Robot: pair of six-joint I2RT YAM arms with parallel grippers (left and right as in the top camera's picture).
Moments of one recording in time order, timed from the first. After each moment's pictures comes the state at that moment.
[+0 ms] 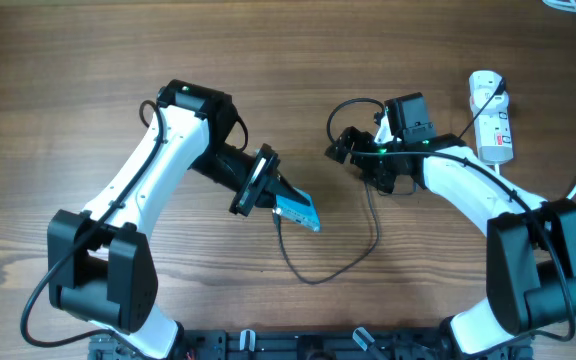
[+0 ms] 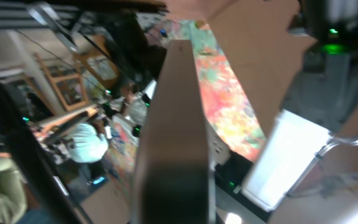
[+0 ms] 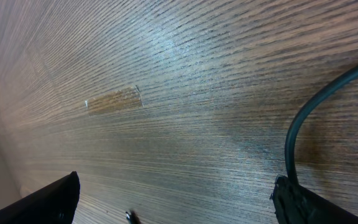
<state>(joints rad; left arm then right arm) -0.32 1.77 1.40 -1.65 1.23 -0.57 0.26 1.74 0.95 -0.35 -0.47 0.73</state>
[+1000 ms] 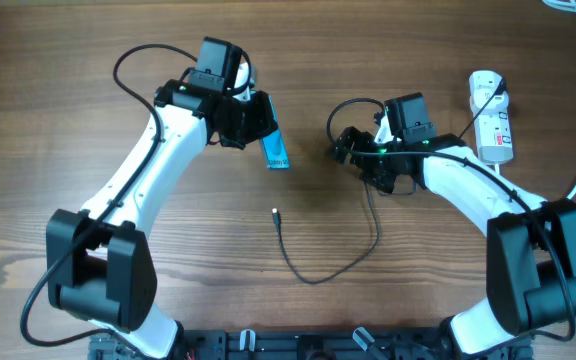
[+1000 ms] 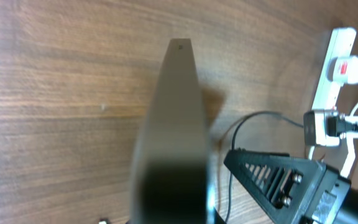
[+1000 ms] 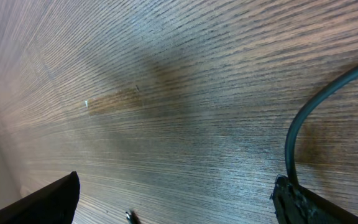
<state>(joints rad) -0.30 1.78 1.40 -0.75 0.40 -0.56 0.26 1.74 0.95 -0.35 -0.47 0.73</state>
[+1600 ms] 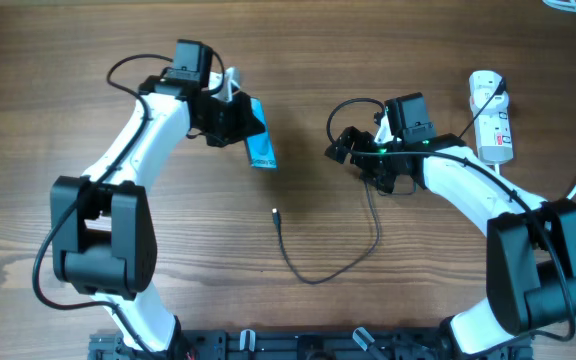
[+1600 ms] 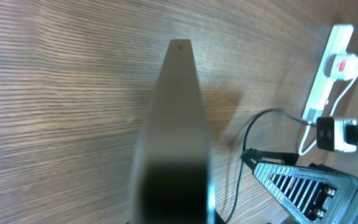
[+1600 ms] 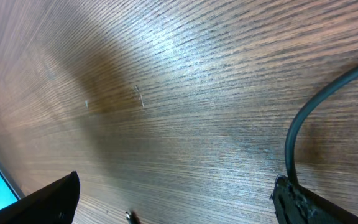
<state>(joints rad) -0.16 1.91 1.40 -0.74 0.60 -0.43 0.26 1.74 0.95 -0.35 -0.47 0.73</state>
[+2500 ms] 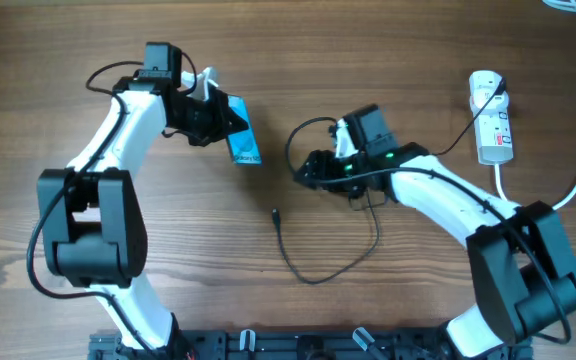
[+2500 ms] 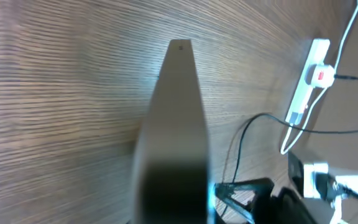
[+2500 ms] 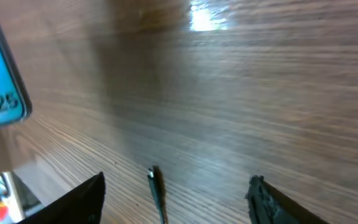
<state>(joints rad) -0.05 1.95 1.40 -0.75 0.71 -0.36 0.47 1.74 0.97 -0.34 -0.49 0.62</state>
